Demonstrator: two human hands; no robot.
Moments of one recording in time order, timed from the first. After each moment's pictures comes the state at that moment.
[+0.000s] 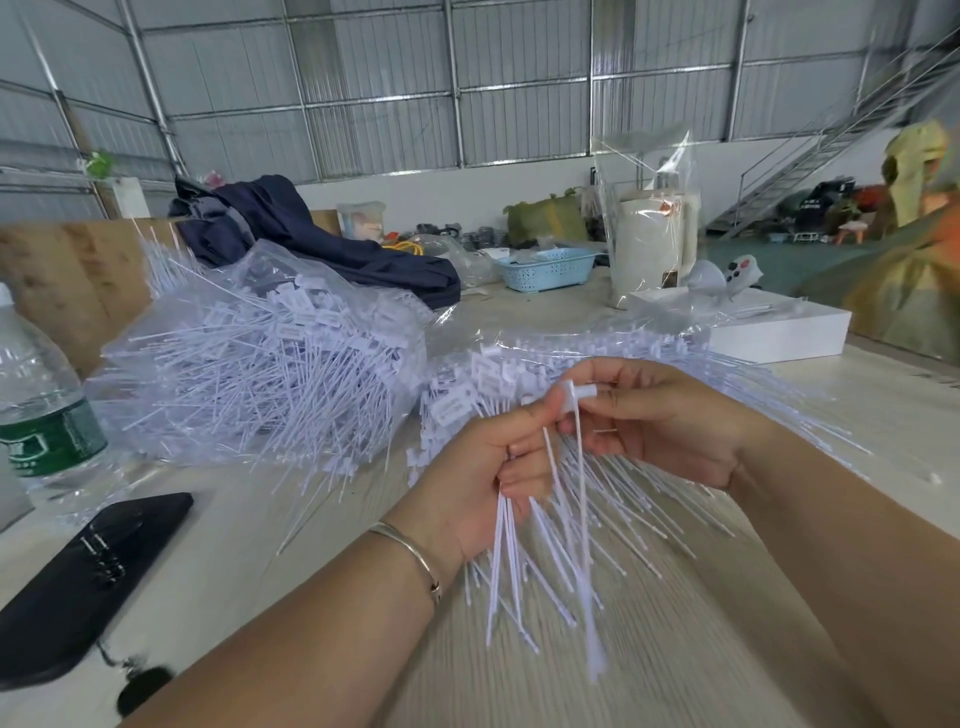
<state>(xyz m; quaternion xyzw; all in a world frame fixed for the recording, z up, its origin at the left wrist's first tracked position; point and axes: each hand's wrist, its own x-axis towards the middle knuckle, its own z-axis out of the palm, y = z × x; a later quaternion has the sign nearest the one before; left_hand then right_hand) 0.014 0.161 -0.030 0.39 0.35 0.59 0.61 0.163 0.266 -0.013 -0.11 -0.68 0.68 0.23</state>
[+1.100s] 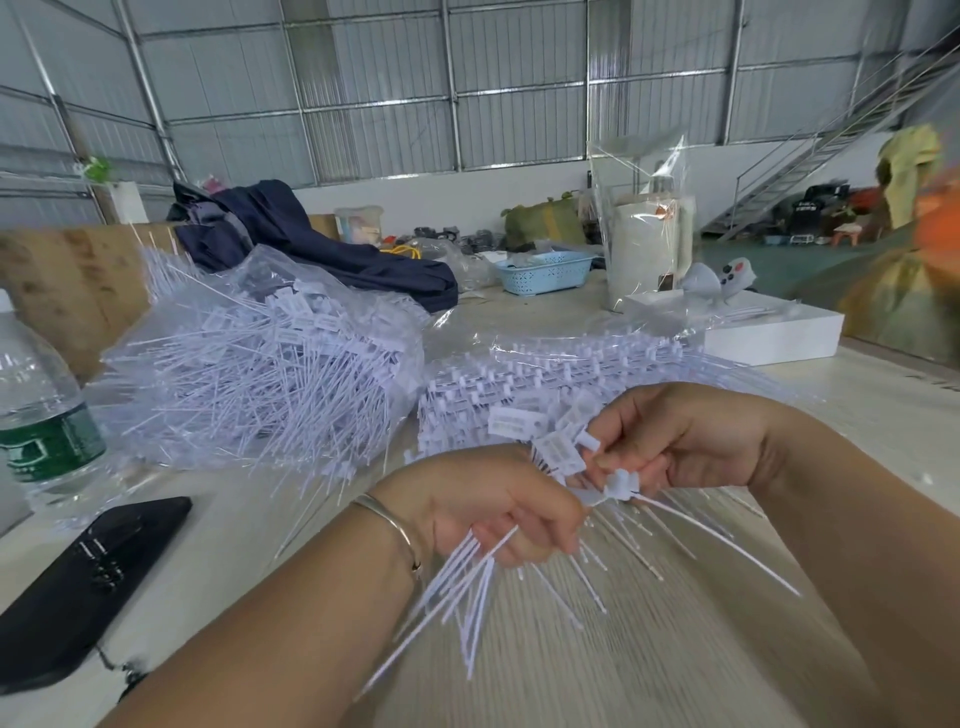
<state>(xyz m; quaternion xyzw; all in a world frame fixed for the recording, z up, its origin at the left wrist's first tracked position) 0.005 0.152 -0.016 0.56 0.51 0.22 0.61 0.177 0.271 -0.005 -0.13 -0.75 0.65 0.01</state>
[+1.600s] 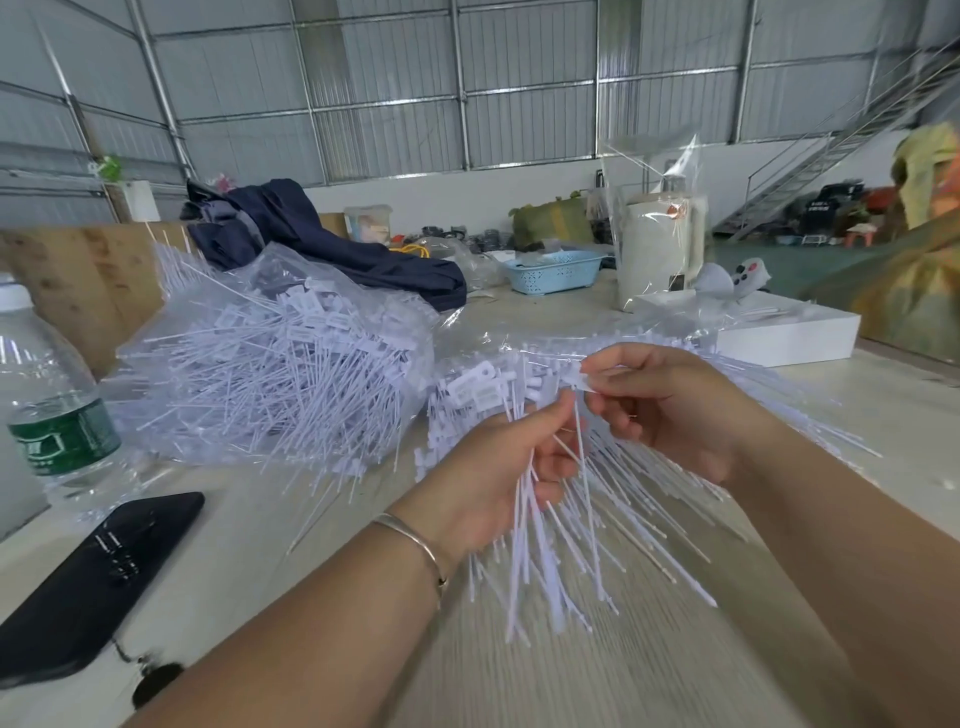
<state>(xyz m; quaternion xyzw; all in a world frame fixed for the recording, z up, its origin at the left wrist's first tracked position) 0.014 0.165 -0.027 0.41 0.50 0.55 0.53 0.158 0.272 -0.010 -0.18 -0.64 0.67 0.34</state>
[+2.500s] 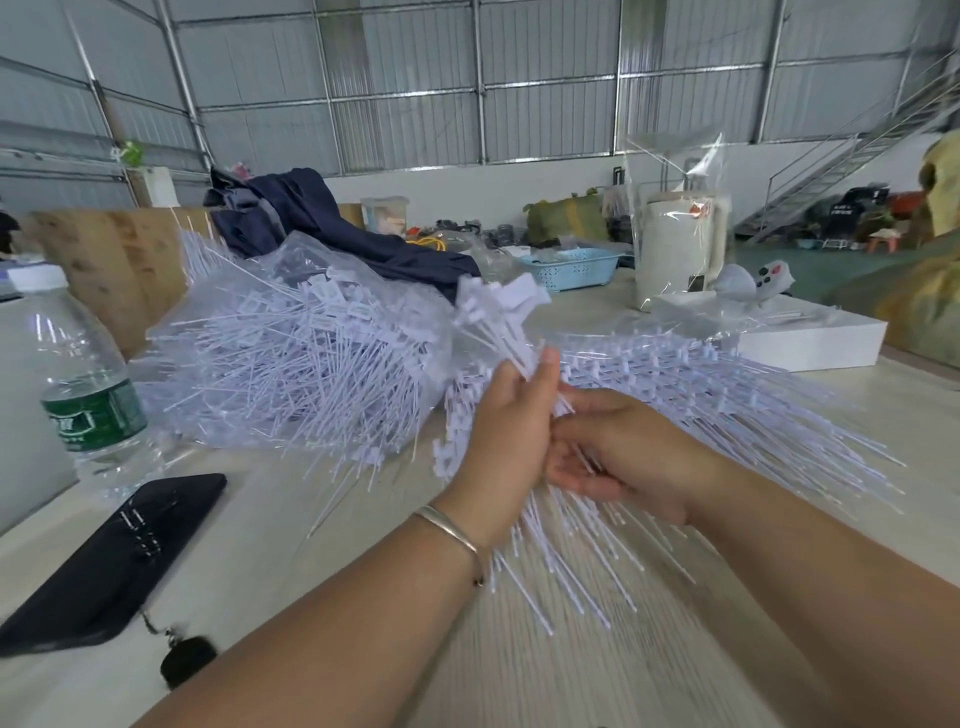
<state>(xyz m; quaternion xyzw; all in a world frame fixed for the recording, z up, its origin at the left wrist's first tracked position) 0.023 0.169 -0.023 0.43 0.57 0.67 0.23 0.124 0.216 -0.018 -0.21 -0.74 0.59 0.24</state>
